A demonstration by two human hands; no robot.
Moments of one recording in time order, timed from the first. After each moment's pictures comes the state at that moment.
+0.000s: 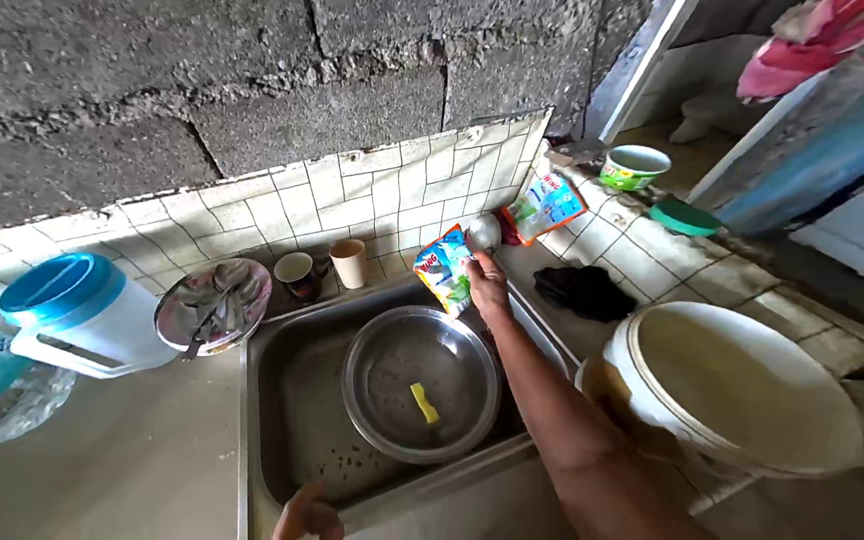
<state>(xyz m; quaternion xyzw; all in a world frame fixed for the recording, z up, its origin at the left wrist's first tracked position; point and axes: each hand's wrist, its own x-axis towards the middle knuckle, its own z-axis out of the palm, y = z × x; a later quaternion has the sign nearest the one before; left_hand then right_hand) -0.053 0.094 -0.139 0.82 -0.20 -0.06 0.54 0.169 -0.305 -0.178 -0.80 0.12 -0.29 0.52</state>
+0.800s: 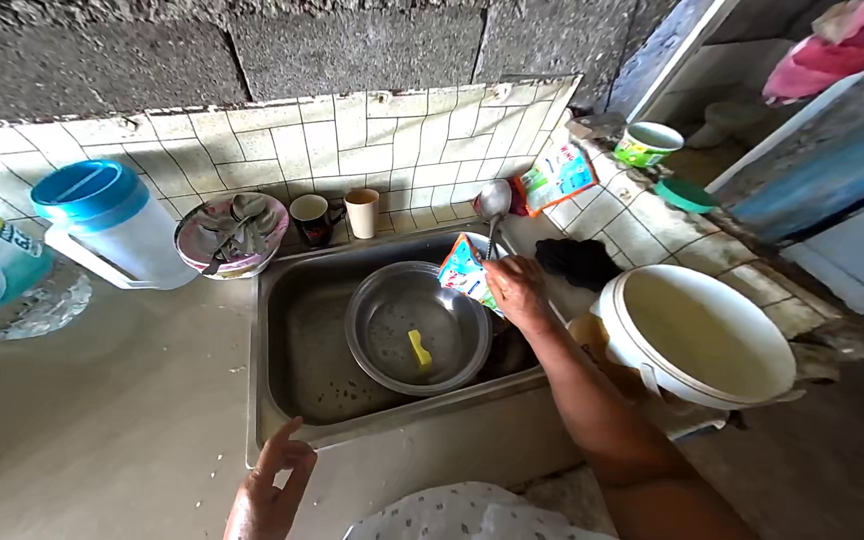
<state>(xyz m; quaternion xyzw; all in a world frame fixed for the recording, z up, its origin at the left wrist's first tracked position) -0.096 0.122 -0.174 0.85 -0.09 0.01 0.52 0.056 -0.301 -0.165 -0.93 -0.11 -0.32 0.13</state>
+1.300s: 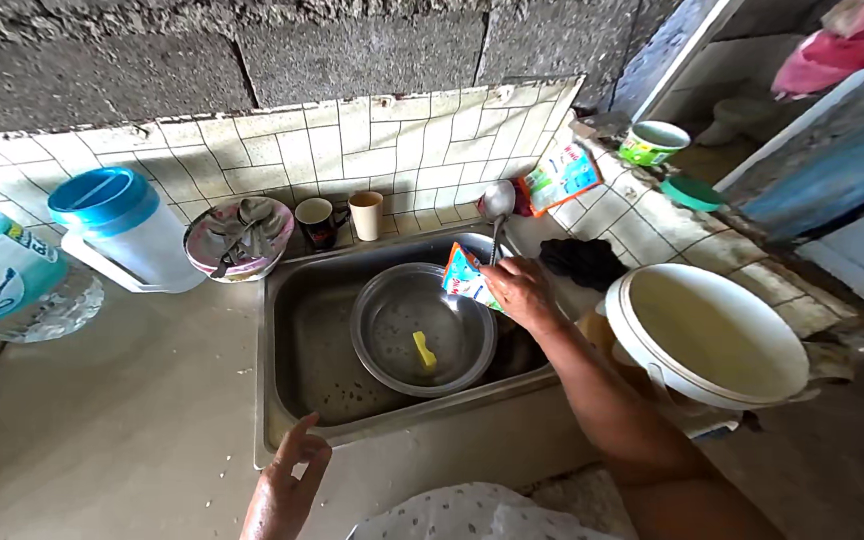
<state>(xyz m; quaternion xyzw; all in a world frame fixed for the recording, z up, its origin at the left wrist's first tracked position) -0.090 0.114 -0.177 0.85 -0.10 -0.01 0.51 0.053 -0.302 -0.157 -0.93 -0.13 -0.32 0.11</state>
